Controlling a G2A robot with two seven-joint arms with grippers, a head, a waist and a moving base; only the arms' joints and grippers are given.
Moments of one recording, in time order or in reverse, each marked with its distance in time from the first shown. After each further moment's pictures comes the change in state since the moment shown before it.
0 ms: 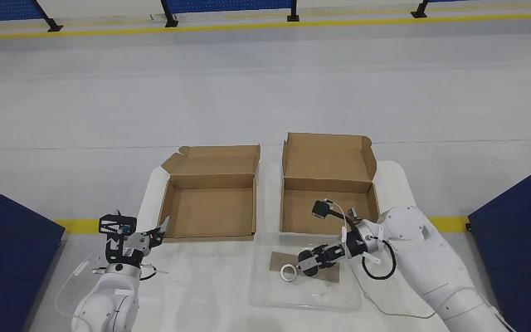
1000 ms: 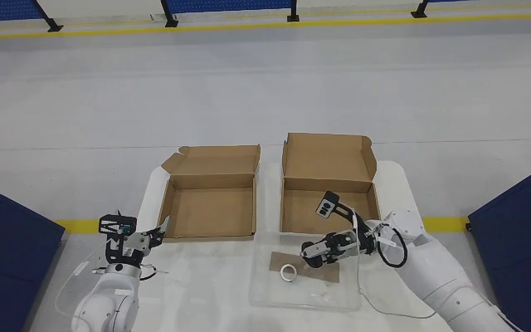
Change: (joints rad) left arm 0.000 0.000 0.000 0.000 0.000 0.000 0.000; right arm 0.014 0.046 -0.118 0.075 0.581 0.166 -0.010
